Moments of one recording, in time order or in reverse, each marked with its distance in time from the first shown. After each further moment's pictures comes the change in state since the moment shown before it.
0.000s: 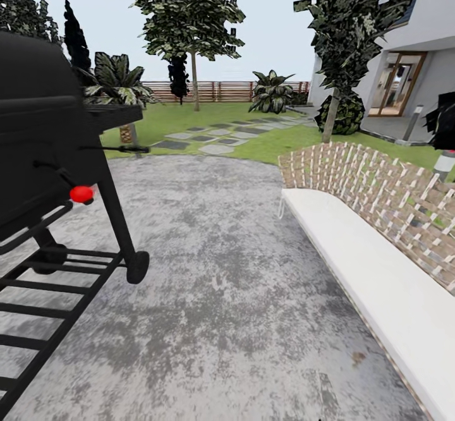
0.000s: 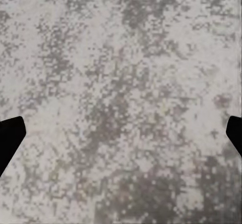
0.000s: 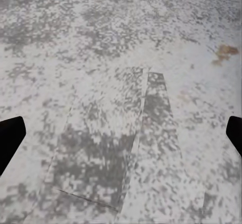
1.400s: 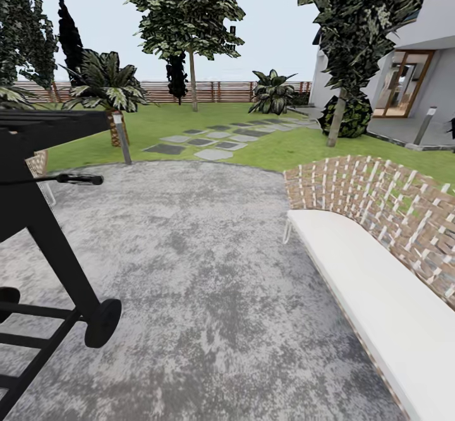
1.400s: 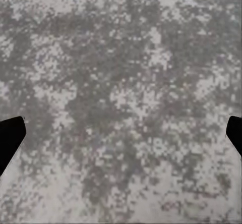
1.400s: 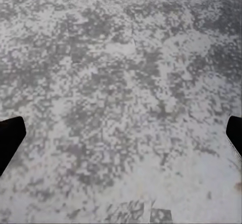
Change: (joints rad) left arm 0.000 0.000 0.000 0.001 0.000 0.000 0.000; right arm 0.000 0.002 0.001 0.069 -0.001 -0.006 0.001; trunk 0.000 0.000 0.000
